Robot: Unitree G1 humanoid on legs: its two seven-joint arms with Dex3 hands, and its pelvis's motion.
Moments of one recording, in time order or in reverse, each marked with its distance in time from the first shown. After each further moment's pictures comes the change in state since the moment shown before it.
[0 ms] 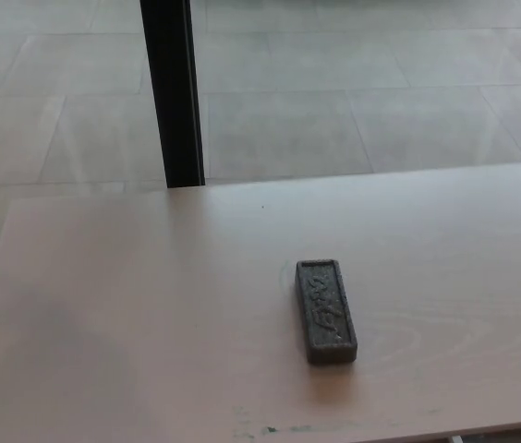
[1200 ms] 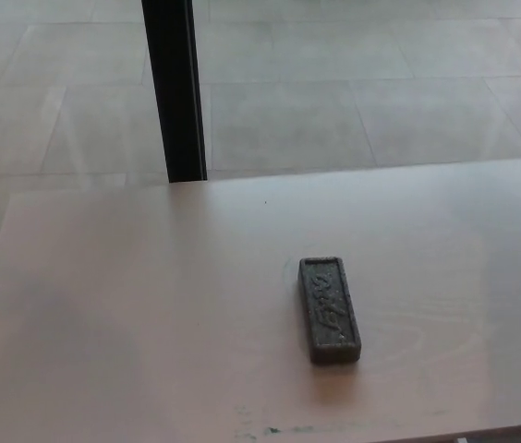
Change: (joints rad) left_arm -0.040 0.016 0.034 0.095 -0.045 -0.046 -0.011; right_arm -0.846 -0.012 0.197 -0.854 0.164 0.217 -0.082
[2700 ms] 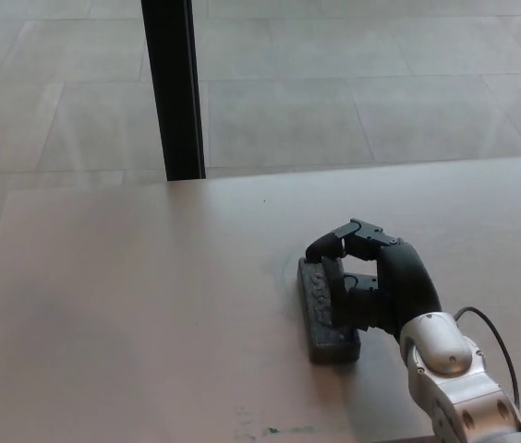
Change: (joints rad) left_arm -0.029 0.004 -0.044 0.026 -0.006 -0.023 0.010; right_arm 0.161 0.552 0.557 0.243 -0.282 0.047 -0.045
